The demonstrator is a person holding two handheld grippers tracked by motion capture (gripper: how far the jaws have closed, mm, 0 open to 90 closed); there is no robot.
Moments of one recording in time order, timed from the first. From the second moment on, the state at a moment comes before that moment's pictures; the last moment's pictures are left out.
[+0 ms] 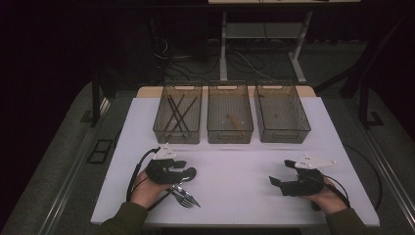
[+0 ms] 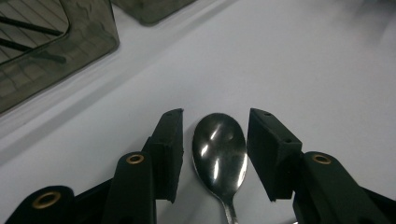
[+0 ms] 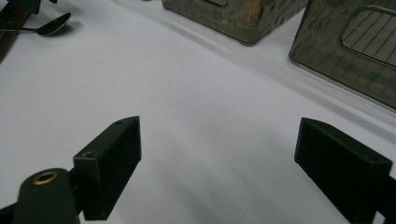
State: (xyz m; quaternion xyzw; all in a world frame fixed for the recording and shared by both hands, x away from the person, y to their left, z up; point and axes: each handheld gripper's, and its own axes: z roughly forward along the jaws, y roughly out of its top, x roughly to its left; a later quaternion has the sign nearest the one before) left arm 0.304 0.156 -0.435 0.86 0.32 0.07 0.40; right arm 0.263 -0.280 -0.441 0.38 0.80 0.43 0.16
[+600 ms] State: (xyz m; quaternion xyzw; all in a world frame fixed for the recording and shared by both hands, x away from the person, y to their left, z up) left arm 0.305 0.149 -0.443 0.88 0.32 0.07 0.36; right arm 0.264 -0.279 -0.441 0.38 0.80 0.43 0.16
